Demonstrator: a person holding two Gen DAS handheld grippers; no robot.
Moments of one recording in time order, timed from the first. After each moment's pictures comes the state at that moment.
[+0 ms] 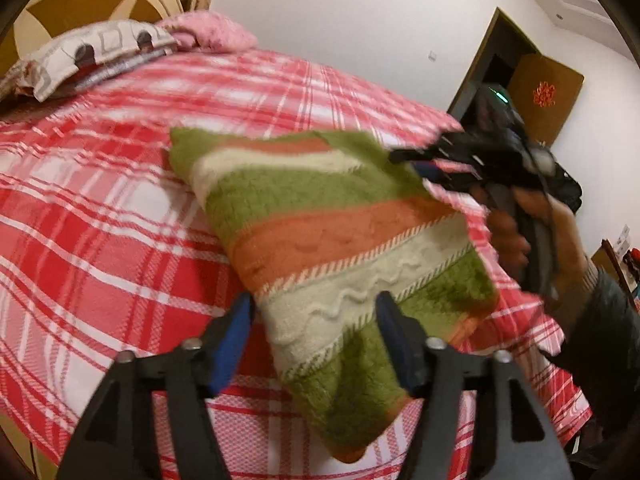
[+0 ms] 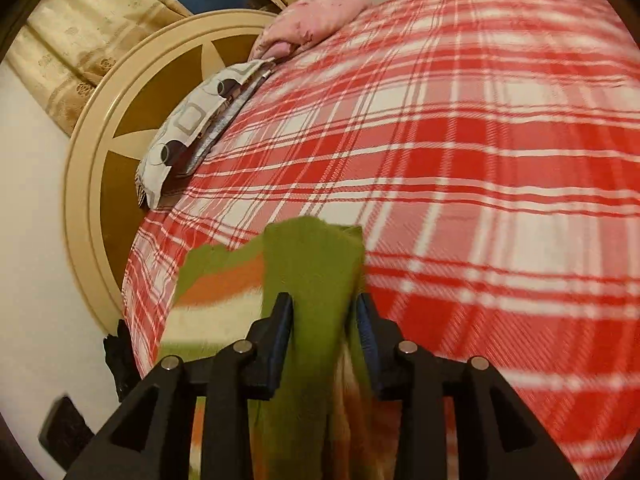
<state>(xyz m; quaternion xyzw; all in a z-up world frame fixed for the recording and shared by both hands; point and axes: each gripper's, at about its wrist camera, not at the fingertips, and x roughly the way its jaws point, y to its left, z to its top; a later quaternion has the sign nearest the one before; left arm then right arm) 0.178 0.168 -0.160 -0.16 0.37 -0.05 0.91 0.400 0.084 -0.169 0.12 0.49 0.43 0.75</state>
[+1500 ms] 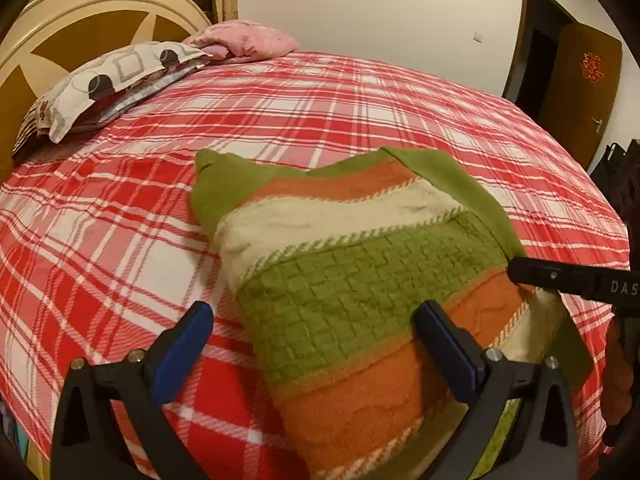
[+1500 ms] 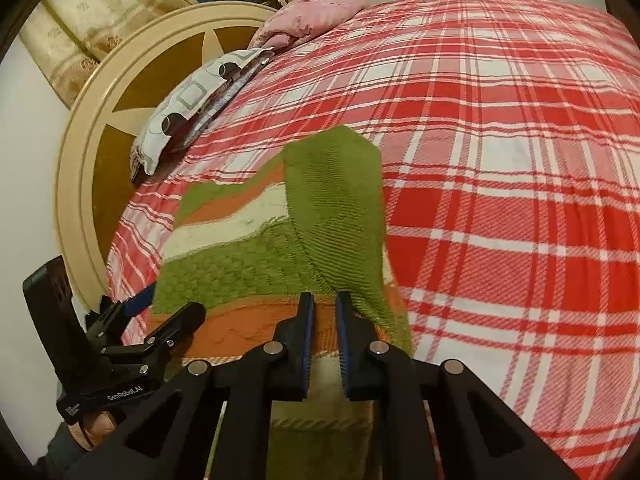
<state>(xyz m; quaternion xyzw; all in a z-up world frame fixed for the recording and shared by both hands) 0.259 0.177 -0.184 -0.08 0.40 0.06 0.91 0.347 0.079 -0.194 0.05 0.49 0.39 0.78</state>
